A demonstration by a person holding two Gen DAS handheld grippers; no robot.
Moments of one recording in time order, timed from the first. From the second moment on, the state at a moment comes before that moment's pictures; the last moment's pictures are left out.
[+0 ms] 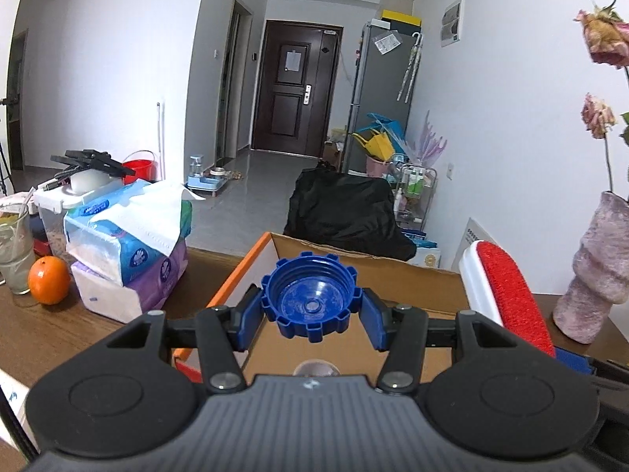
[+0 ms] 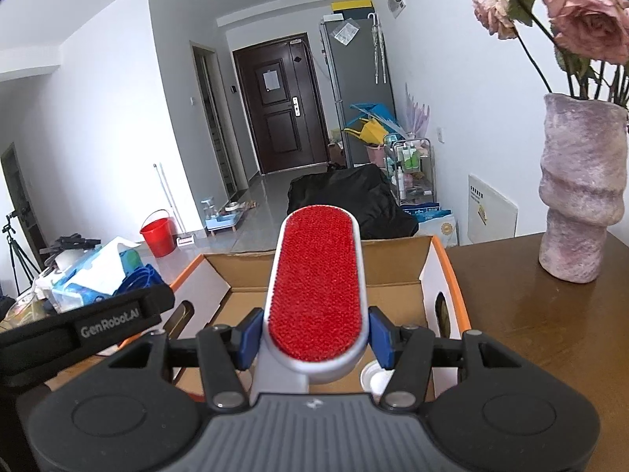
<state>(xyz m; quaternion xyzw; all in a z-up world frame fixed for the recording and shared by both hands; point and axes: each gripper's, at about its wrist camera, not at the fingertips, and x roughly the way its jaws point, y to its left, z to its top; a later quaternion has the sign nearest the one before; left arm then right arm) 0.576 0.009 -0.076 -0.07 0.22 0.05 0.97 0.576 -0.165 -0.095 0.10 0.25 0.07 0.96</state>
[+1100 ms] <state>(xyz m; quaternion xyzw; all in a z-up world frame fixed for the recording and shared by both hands) 0.634 0.015 -0.103 -0.04 0.28 0.07 0.96 0.657 -0.171 -0.110 0.09 0.32 0.08 0.94</state>
